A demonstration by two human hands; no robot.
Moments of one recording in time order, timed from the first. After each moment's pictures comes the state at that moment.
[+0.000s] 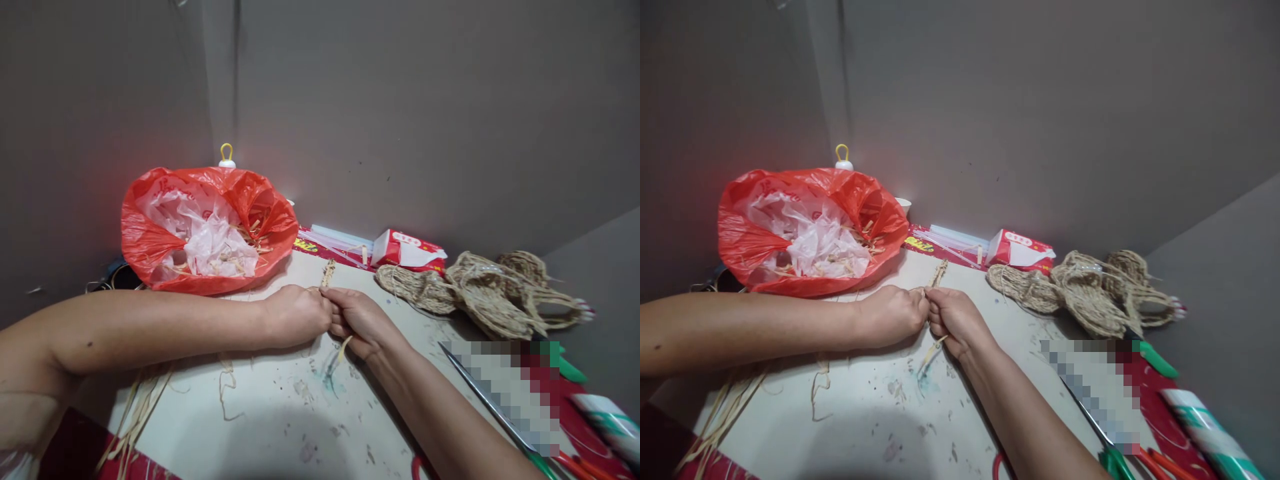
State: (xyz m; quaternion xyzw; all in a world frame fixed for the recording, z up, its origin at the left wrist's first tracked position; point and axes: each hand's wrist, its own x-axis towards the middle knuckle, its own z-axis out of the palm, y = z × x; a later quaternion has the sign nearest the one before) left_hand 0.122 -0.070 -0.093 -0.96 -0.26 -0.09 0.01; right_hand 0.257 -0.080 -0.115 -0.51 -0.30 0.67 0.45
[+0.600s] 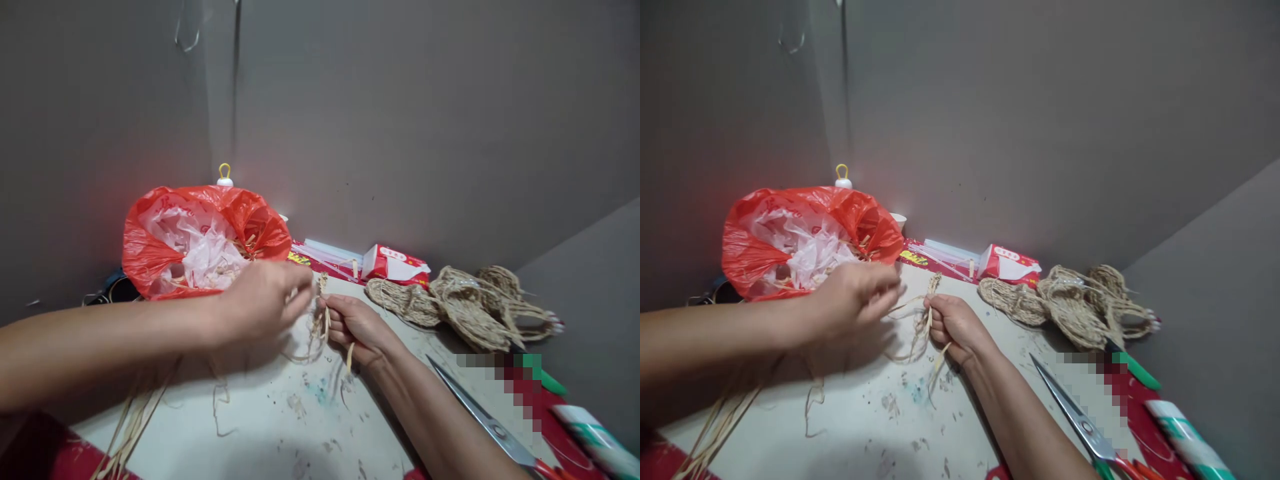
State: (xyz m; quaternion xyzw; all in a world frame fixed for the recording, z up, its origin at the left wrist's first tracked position) left_hand 0.079 -0.082 -0.031 -0.89 -0.36 -0.26 -0.11; right_hand 0.271 -0.075 -0.104 -0.47 -0.32 0.69 0.44
